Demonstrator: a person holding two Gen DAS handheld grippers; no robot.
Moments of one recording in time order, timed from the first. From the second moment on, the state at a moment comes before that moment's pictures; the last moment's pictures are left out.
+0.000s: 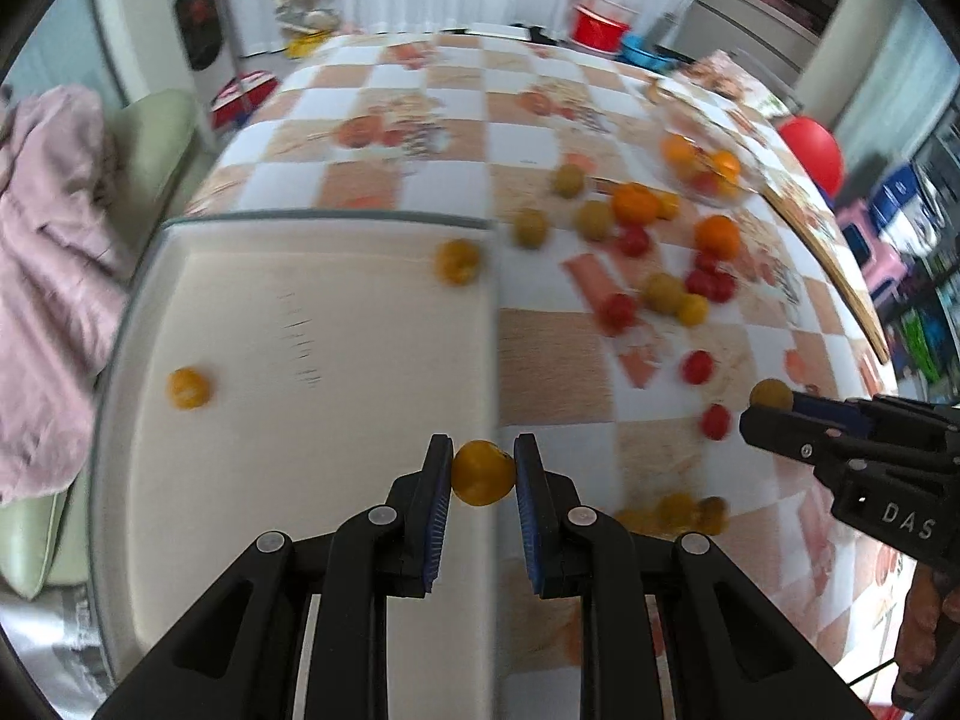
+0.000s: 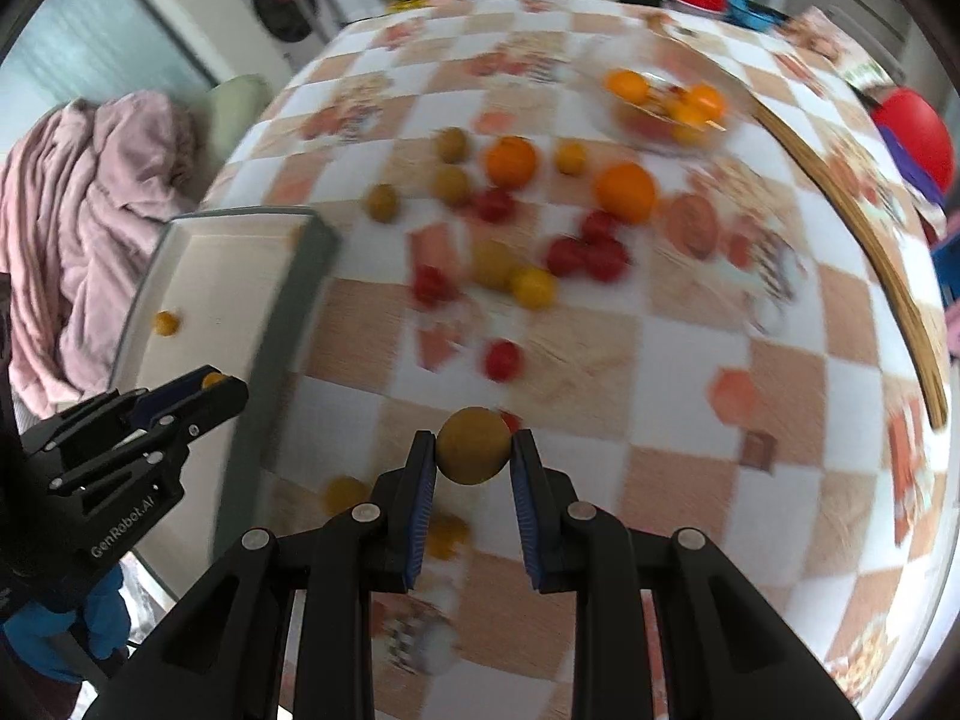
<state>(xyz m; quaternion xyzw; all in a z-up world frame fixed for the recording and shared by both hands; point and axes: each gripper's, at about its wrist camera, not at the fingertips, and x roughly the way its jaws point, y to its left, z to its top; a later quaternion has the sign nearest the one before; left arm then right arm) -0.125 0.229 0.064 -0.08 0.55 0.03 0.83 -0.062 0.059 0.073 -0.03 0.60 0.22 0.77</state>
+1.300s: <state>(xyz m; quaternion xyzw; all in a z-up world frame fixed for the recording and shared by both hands) -0.165 0.334 0.026 -0.08 0.57 0.17 0.80 -0.034 0.245 0.031 -0.11 0.60 0.33 0.72</state>
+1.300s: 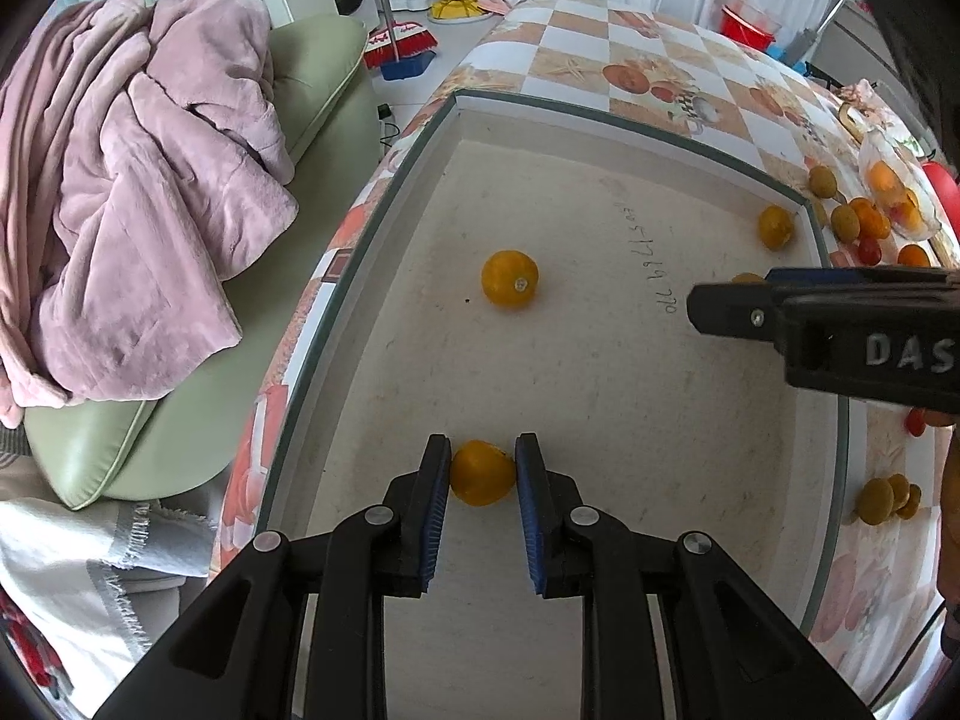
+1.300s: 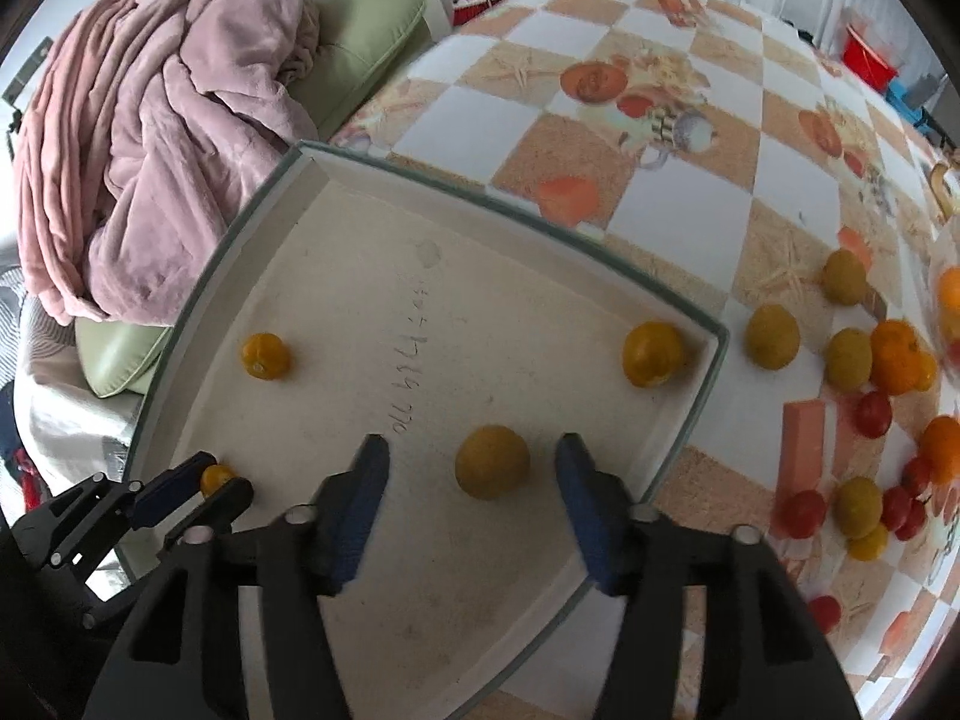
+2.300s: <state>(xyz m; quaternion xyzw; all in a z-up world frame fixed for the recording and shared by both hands) -0.101 0.218 0.073 0.00 0.53 0.03 0.85 -0.057 0.041 0.043 0.00 0.63 0.16 0.76</state>
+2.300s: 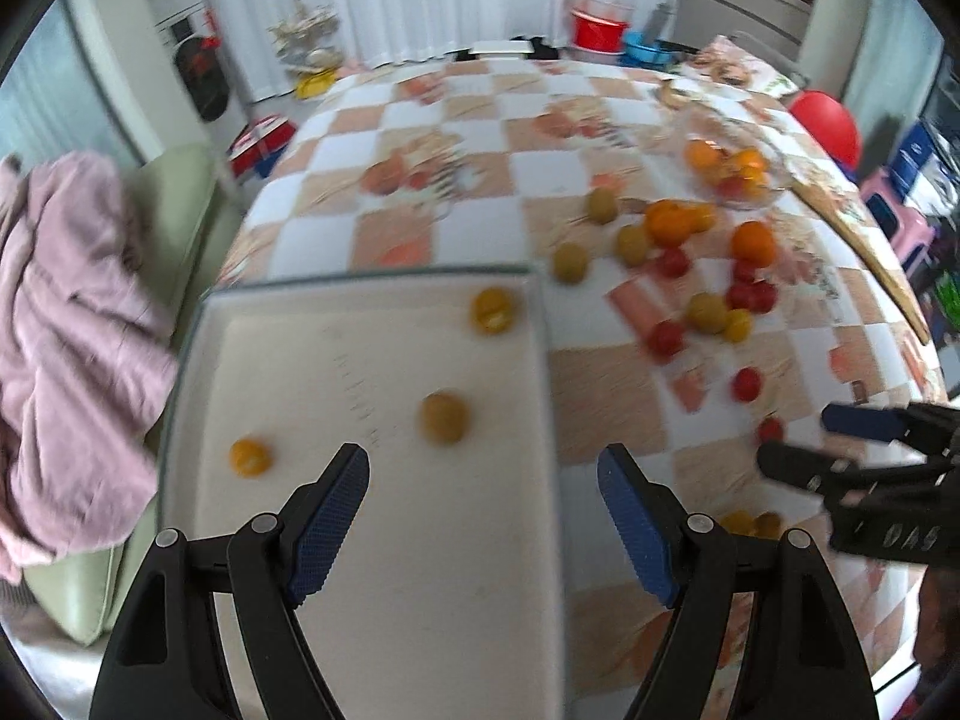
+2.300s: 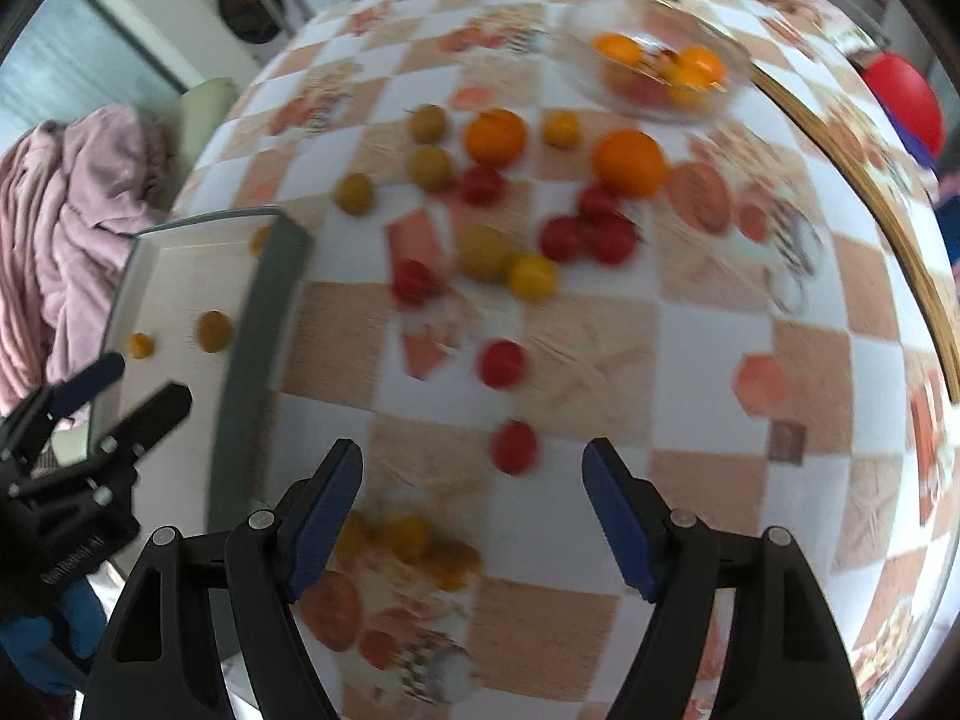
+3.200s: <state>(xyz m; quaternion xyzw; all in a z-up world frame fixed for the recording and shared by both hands) -0.014 0.138 0.013 0.04 0.57 -0.03 0.82 -0.062 0.038 0.023 -0.04 0.60 0.16 0.78</state>
